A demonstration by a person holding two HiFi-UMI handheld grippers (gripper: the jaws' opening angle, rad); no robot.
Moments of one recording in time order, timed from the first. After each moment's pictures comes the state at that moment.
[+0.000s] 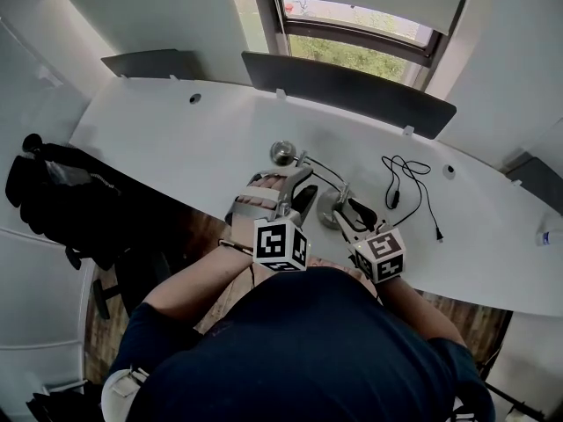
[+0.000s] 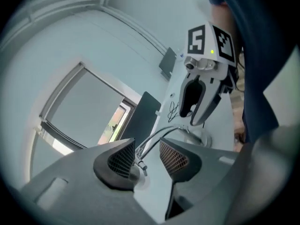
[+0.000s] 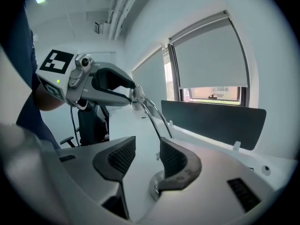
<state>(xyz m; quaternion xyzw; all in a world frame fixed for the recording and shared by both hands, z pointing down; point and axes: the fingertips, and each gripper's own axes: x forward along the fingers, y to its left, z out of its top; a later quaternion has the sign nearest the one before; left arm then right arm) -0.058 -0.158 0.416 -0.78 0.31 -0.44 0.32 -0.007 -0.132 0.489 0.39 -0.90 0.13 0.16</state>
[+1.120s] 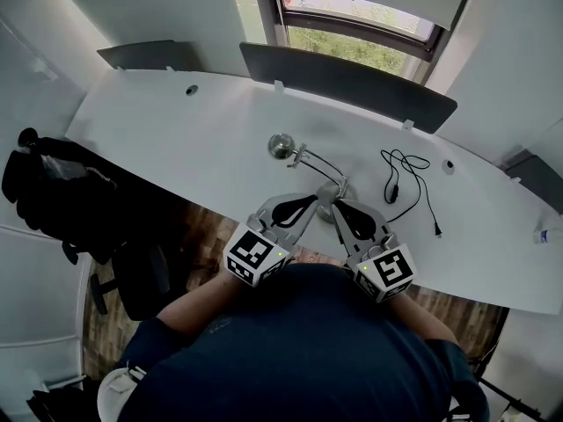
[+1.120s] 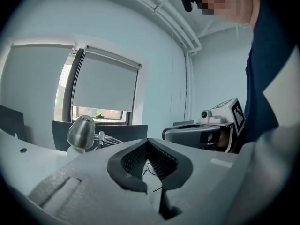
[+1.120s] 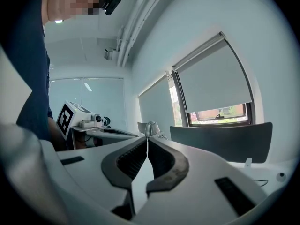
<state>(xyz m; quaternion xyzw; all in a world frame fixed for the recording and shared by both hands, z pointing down) -0.058 -0.112 0.402 -0.94 0.33 -0.08 -0.06 -0.026 -0.104 0.398 0.38 -0.92 0.08 0.02</state>
